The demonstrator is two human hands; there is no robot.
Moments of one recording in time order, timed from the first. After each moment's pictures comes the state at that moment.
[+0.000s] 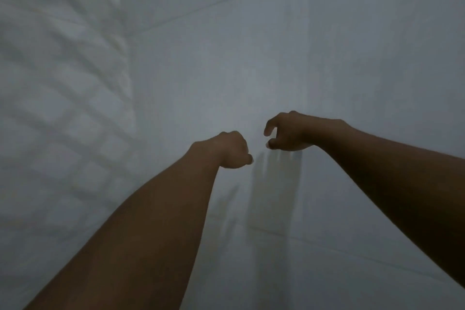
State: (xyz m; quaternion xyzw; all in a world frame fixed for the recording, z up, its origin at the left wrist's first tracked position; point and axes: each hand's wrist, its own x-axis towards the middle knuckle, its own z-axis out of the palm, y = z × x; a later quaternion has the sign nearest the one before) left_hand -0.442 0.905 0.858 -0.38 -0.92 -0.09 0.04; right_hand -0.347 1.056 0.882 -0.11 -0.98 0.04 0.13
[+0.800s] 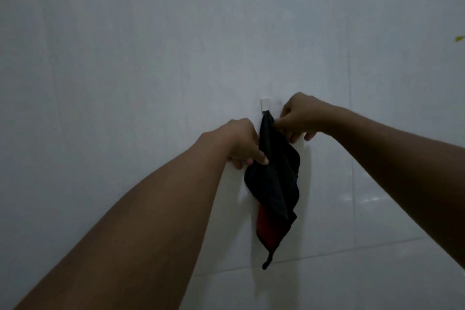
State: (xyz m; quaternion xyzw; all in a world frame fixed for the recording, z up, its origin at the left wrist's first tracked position) left_hand -0.149 1.227 0.892 -0.64 -0.74 -0.17 -0.03; right_hand 0.008 1.299 0.915 -0.43 -0.85 0.13 0.27
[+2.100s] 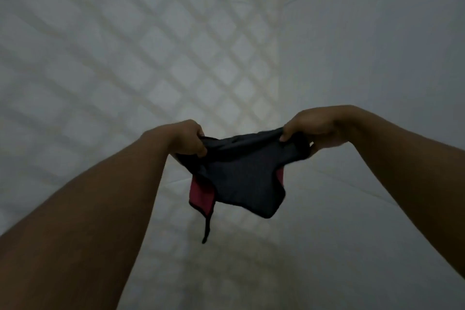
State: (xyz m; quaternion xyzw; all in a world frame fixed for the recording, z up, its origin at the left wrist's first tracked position) left_hand -0.387 0.535 0.825 0.03 -0.98 -0.19 0.03; right_hand -0.404 0.830 0.838 0.13 -0.90 0.39 -0.14
